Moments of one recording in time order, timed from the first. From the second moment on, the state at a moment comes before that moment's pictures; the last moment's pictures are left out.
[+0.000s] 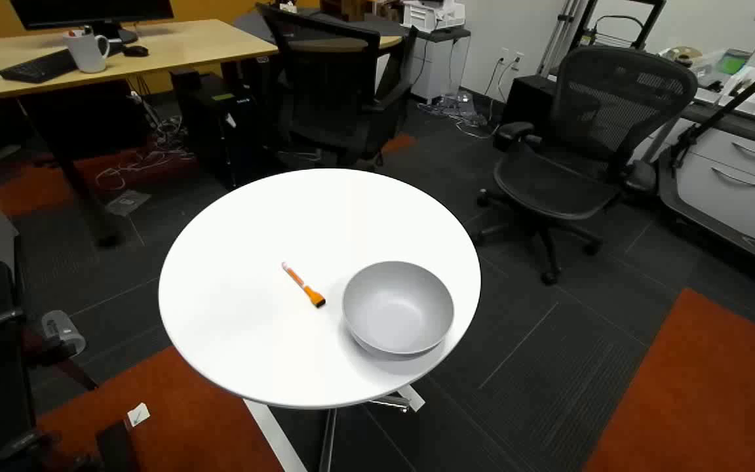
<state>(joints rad) -0.03 -0.21 -0.11 -1.90 -0.11 1.43 -0.31</state>
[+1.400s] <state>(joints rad) -0.03 0.01 -0.11 -2.05 -0.06 1.98 -0.07</state>
